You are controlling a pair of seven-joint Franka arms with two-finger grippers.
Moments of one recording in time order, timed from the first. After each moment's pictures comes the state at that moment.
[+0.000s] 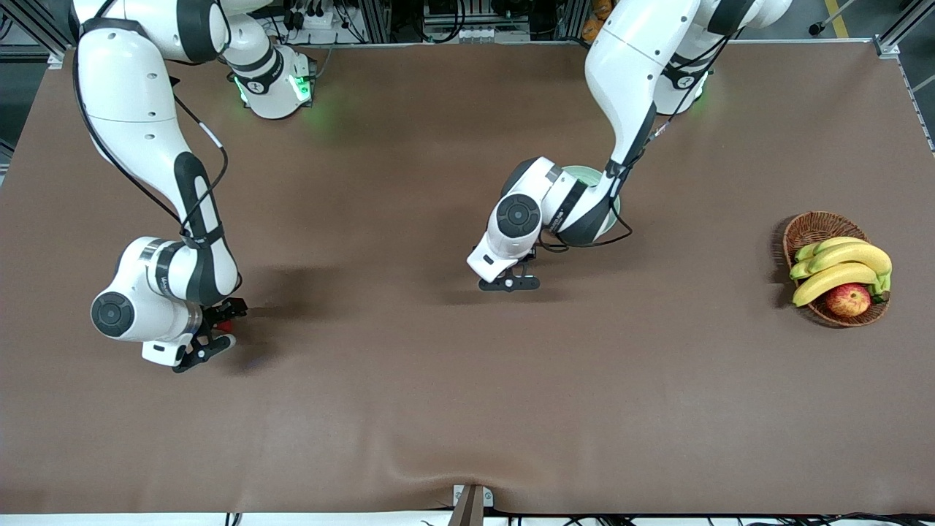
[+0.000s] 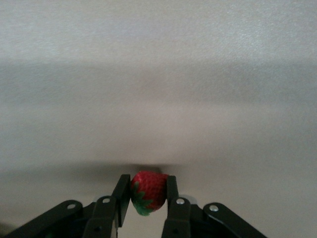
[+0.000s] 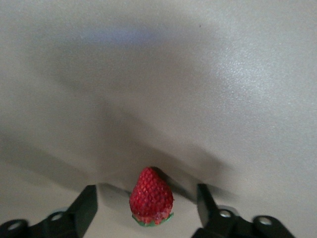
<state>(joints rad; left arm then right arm) -0.70 0.71 -0.02 -1.63 -0.14 2.23 -0.65 0.27 0.75 -0.36 -1.69 0.27 2.20 -0.71</state>
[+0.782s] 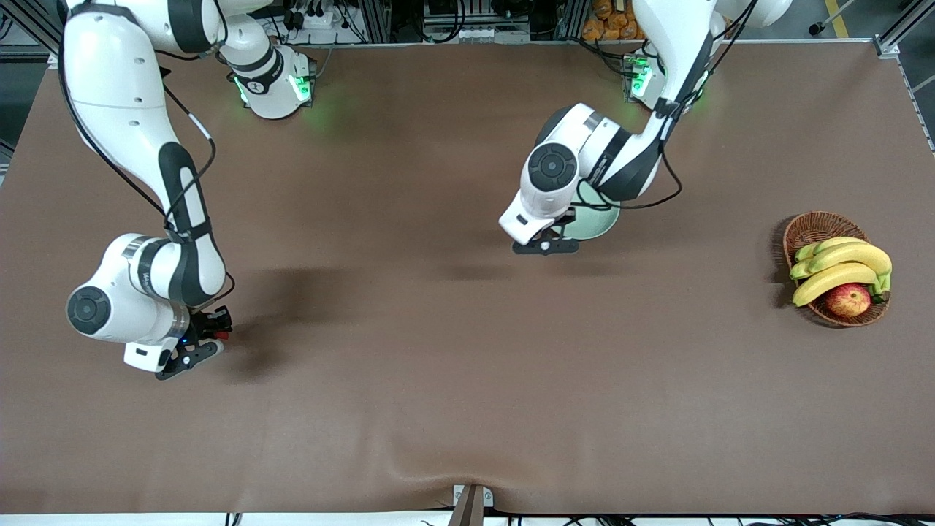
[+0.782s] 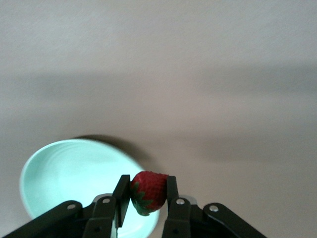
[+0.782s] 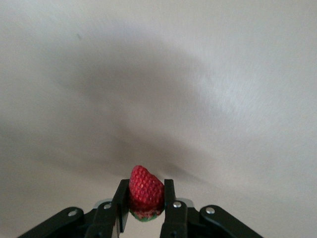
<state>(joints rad) -0.68 0.38 -0.01 -1.95 -0.05 2.13 -0.65 0.26 0.68 -0.35 -1.65 0.30 2.20 -0.71</state>
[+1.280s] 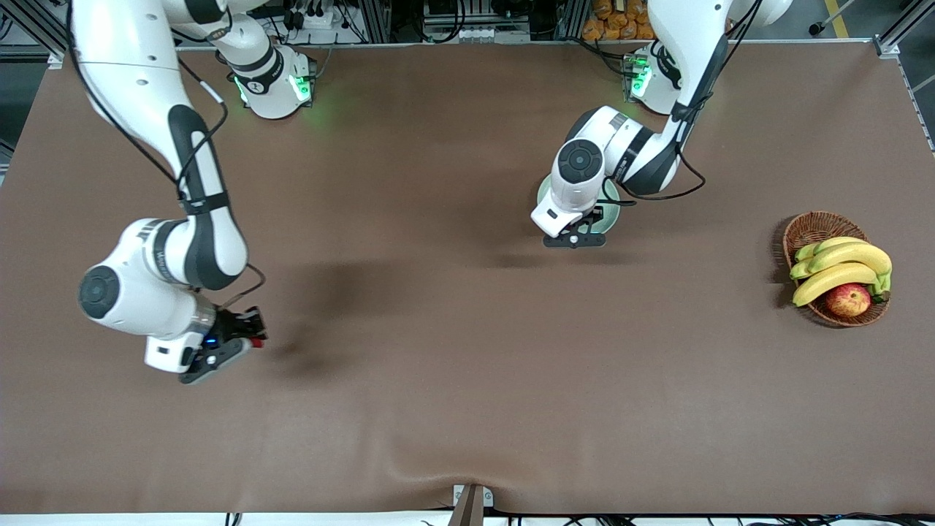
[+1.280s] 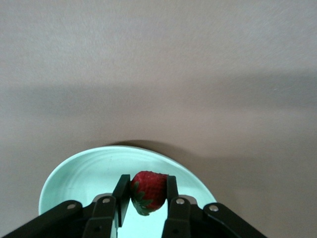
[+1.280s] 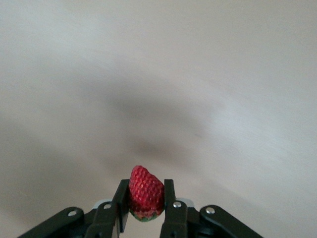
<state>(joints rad) -0.64 0.34 -0.01 -2.22 0.04 2.38 -0.65 0.40 0.62 -0.33 -1.64 0.51 2.20 -0.71</state>
